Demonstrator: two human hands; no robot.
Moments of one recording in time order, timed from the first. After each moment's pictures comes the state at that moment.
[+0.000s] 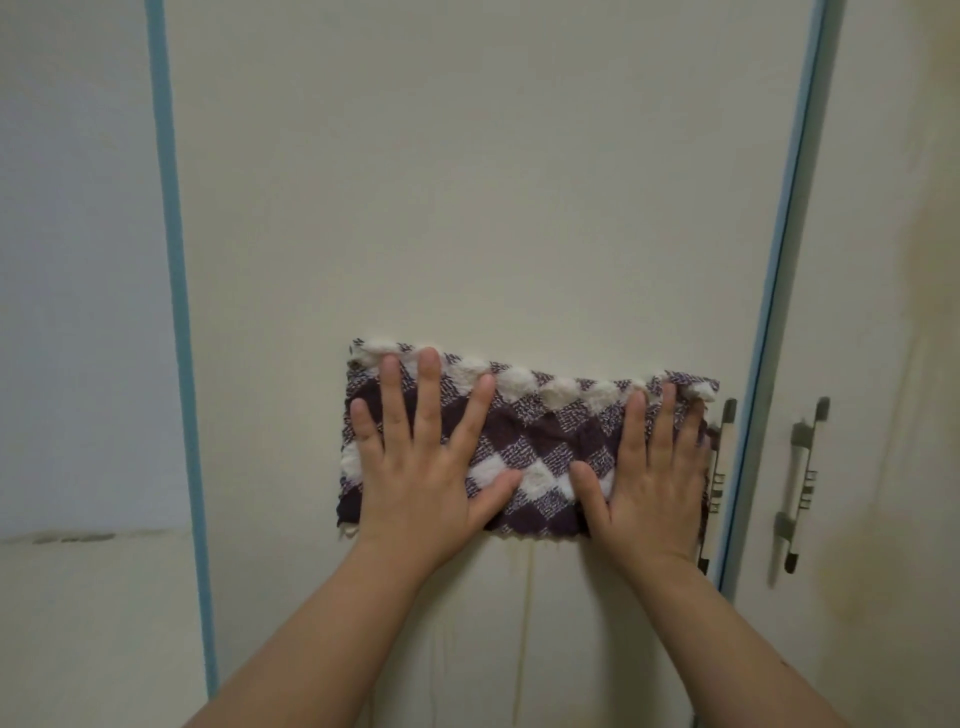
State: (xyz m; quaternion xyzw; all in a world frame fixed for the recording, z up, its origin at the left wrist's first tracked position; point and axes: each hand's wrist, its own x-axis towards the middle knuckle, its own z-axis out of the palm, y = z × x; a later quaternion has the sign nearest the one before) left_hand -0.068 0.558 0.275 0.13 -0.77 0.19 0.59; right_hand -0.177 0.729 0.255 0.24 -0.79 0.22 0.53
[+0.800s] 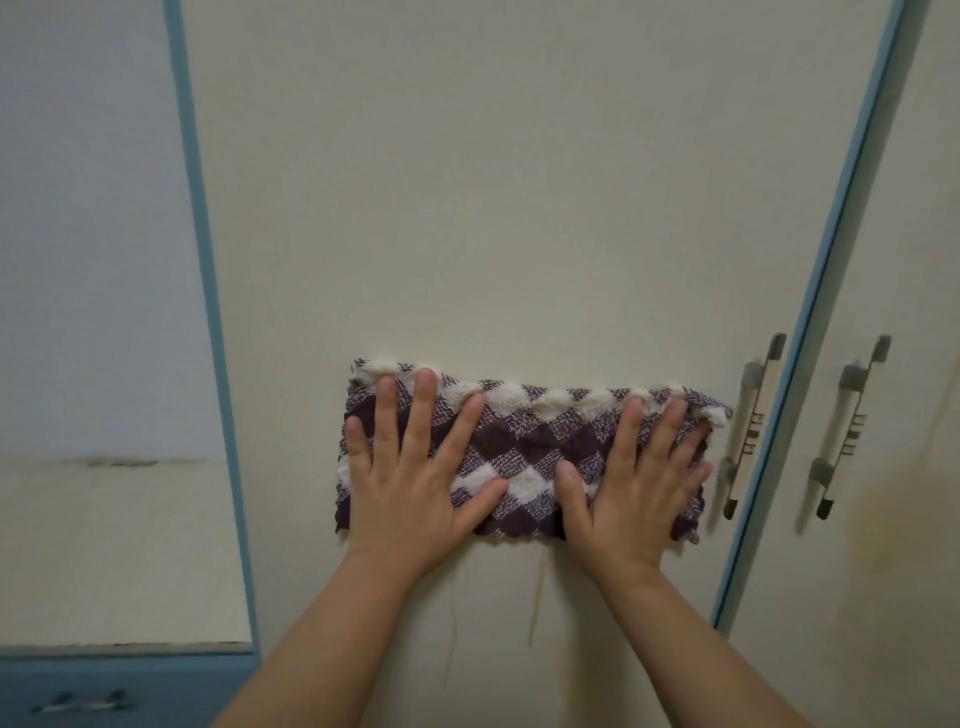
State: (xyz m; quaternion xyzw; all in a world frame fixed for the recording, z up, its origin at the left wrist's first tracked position) left_hand -0.049 0.544 0.206 0.14 -0.78 0.20 0.58; right_hand -0.154 0.702 0.193 0.23 -0.78 0.30 0.49
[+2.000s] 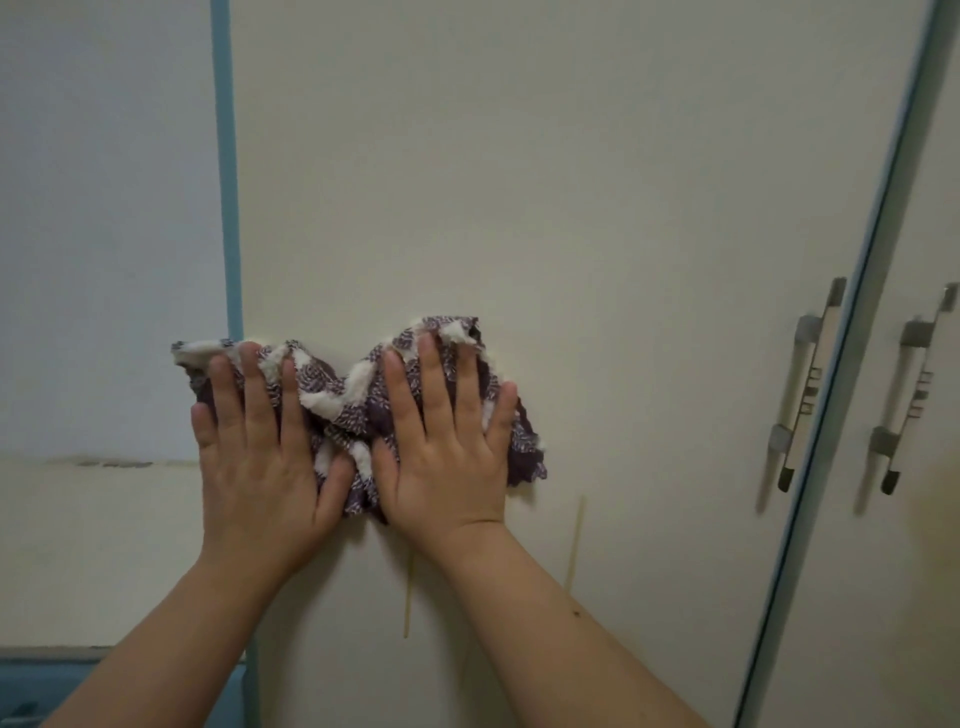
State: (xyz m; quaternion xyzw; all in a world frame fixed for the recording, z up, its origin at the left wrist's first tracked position) left_hand 0.009 0.460 0.179 0.20 -0.77 0.10 0.60; right_hand -0.082 0.568 0.190 0.36 -0.68 0.21 0.60
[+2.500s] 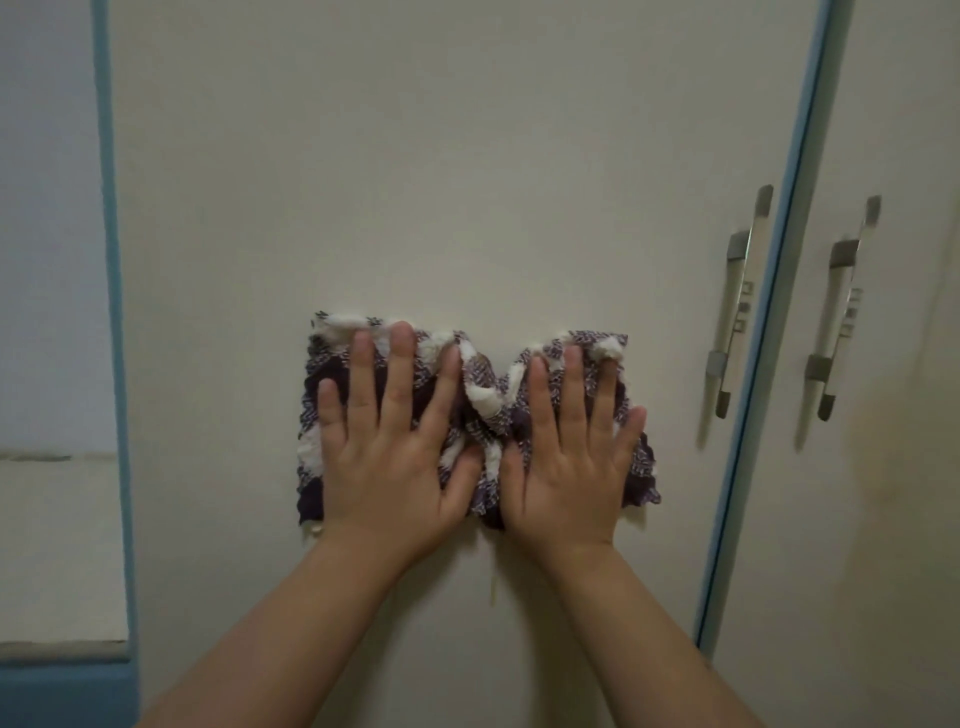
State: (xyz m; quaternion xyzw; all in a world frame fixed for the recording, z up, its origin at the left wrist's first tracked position) left_hand -0.073 0.570 0.137 0.13 -0.76 0.14 0.62; right_hand -0.163 0.685 0.127 0.29 -0.70 0.23 0.61
